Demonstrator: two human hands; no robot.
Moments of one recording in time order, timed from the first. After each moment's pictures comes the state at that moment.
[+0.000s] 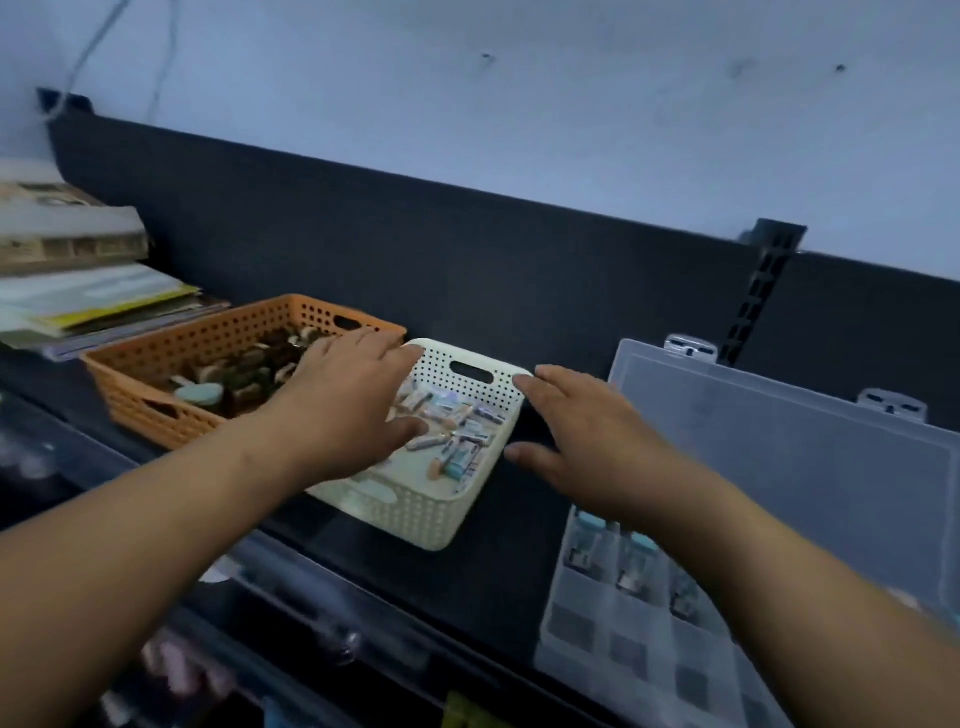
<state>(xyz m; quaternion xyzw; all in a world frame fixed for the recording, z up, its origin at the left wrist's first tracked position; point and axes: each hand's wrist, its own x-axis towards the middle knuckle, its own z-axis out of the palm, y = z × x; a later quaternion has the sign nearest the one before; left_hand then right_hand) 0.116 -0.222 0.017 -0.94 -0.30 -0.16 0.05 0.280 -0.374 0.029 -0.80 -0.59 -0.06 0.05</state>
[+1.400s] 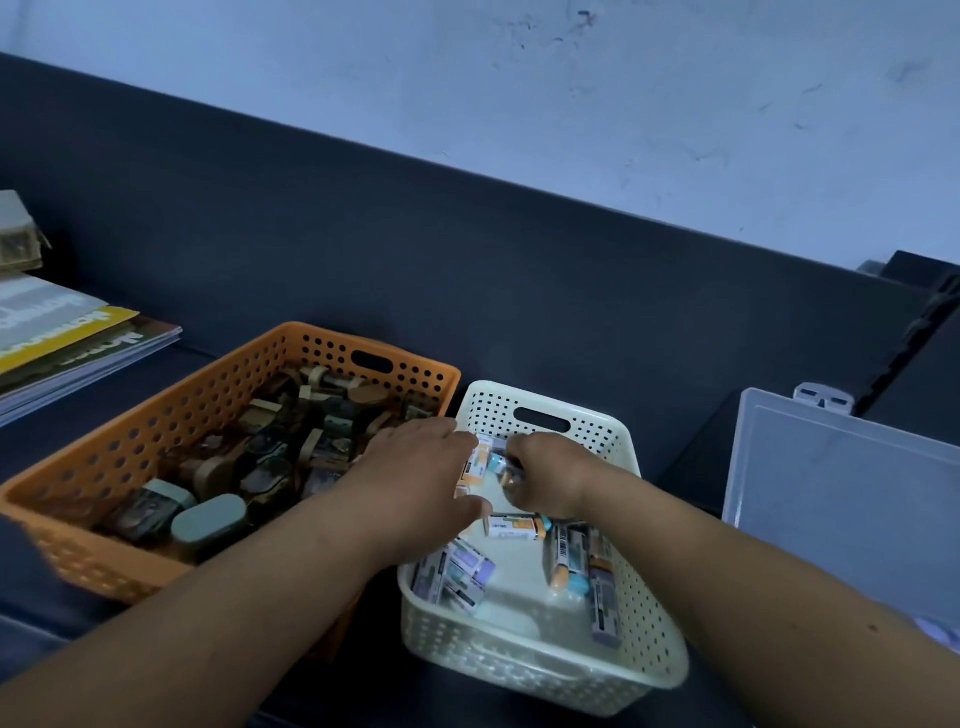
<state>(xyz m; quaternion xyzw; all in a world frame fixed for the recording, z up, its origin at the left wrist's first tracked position) 0.133 -0.075 -0.027 -0.97 -0.18 -0.06 -0.14 0.296 -0.160 -0.038 -0.87 -0.48 0.08 -0.02</state>
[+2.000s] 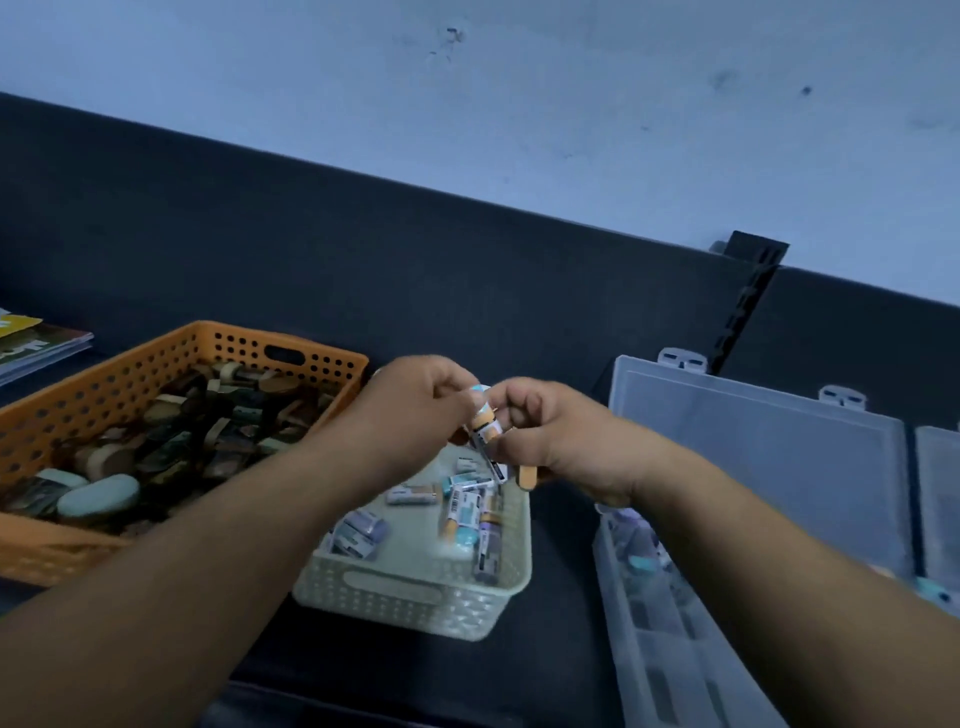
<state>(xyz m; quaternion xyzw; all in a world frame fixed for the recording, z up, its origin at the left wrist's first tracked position) 0.161 -0.158 0.023 -0.80 -0.18 -0.23 -0.53 0.272 -0.285 0.030 -0.70 -0.45 0.32 0.46</state>
